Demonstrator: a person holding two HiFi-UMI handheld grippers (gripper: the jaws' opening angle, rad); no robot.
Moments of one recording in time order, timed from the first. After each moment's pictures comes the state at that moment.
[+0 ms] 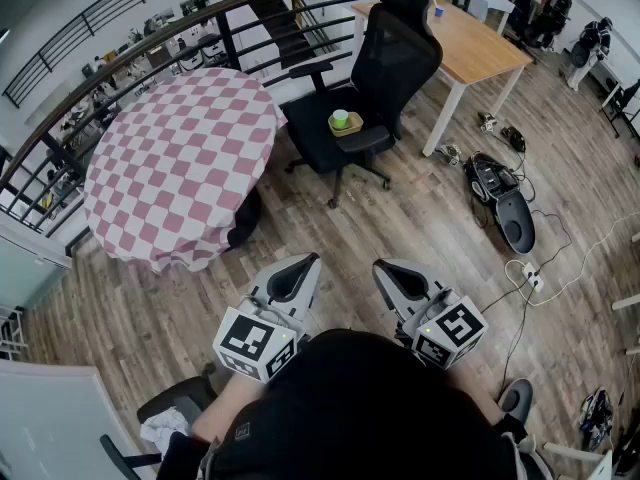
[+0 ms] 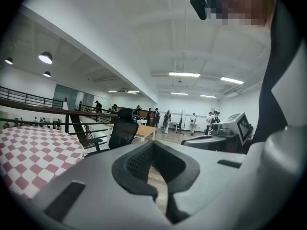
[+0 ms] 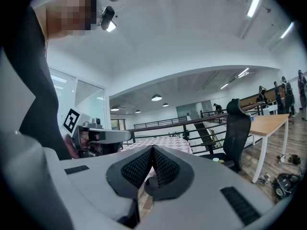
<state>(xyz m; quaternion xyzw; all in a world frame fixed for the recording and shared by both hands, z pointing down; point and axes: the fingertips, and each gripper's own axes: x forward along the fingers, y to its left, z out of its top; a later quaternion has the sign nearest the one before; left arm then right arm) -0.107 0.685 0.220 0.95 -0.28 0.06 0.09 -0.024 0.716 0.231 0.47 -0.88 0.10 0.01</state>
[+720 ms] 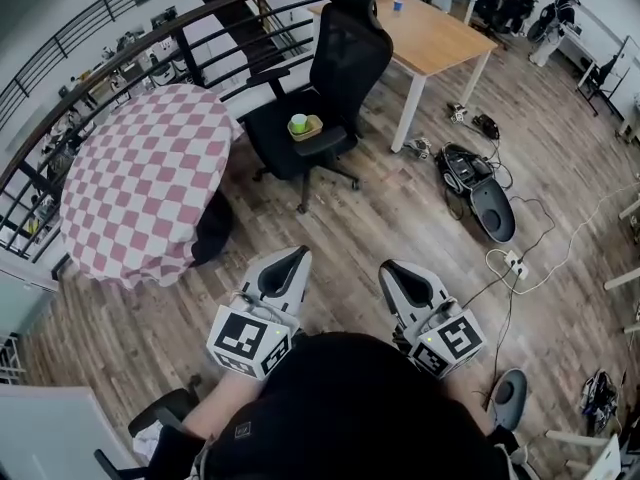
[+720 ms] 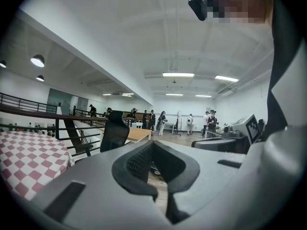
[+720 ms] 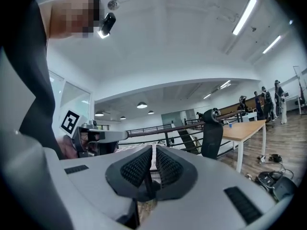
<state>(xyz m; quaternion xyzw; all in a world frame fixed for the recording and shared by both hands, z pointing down) -0.009 0.693 0.214 0.96 -0.27 0.05 0.06 0.093 0.753 0.230 0.55 -0.83 0.08 -0.02</state>
